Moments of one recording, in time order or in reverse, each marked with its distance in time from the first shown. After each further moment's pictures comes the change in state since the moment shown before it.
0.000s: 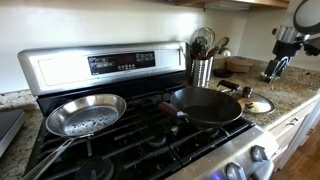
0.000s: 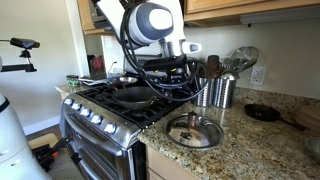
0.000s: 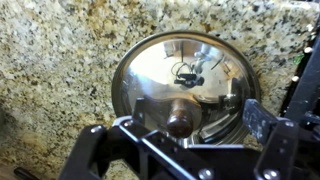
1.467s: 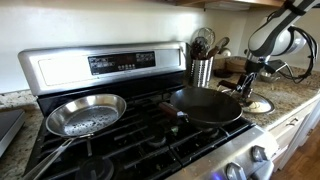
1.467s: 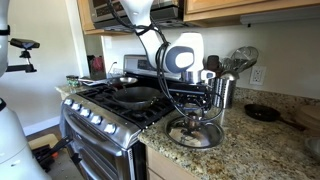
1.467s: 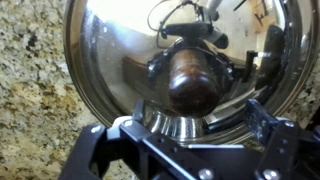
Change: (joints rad) arm -0.128 0.447 0.172 0.330 0.265 0.110 -0.220
